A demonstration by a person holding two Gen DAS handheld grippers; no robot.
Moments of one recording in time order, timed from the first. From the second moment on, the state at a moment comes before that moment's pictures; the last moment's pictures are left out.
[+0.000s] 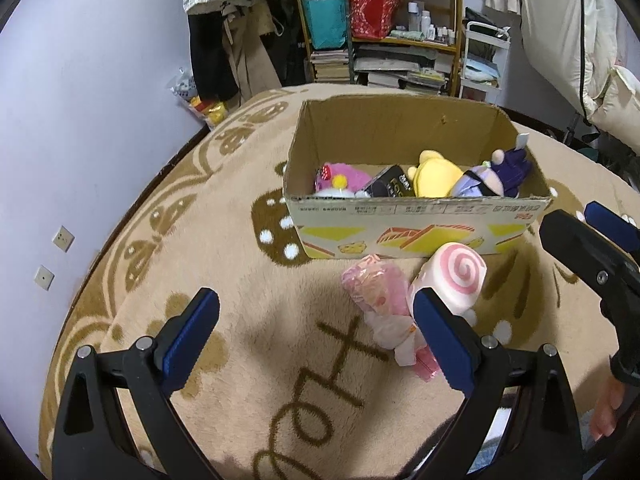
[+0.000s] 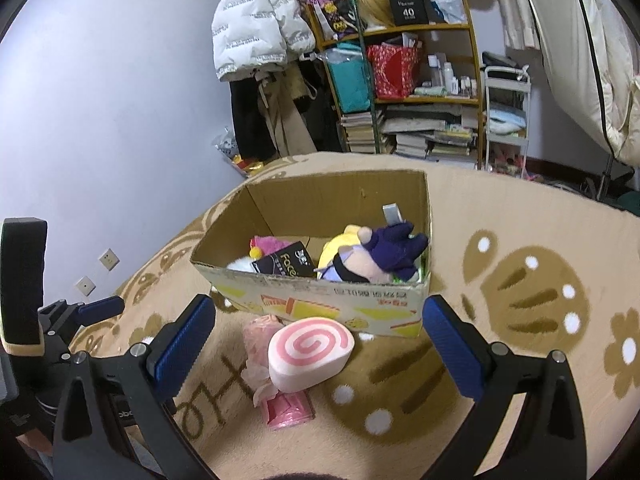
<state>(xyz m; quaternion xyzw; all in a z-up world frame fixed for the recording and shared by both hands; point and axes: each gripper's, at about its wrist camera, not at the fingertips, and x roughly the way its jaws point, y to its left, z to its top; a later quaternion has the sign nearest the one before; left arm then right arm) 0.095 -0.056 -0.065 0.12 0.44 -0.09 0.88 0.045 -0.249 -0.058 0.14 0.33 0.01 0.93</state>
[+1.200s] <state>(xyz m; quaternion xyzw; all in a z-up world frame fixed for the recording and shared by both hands) 0.128 -0.071 -0.134 0.10 0.50 -0.12 0.85 0.088 -0.245 -0.126 0.19 0.42 0.02 0.89</state>
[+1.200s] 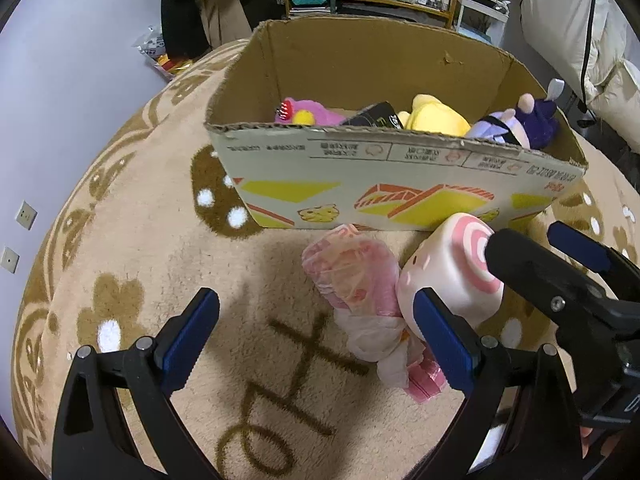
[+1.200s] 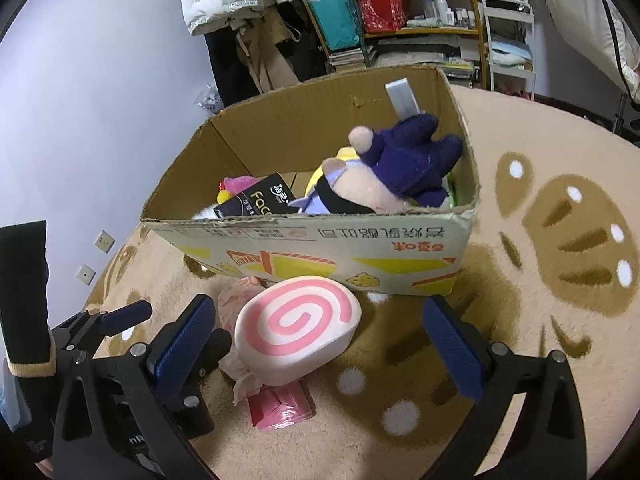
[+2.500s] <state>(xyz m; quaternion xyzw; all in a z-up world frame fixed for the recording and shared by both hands) 0.134 -0.102 -0.173 0.13 0.55 -0.15 0.81 0.087 -0.260 -0.143 0.18 0.48 0.01 0.86</state>
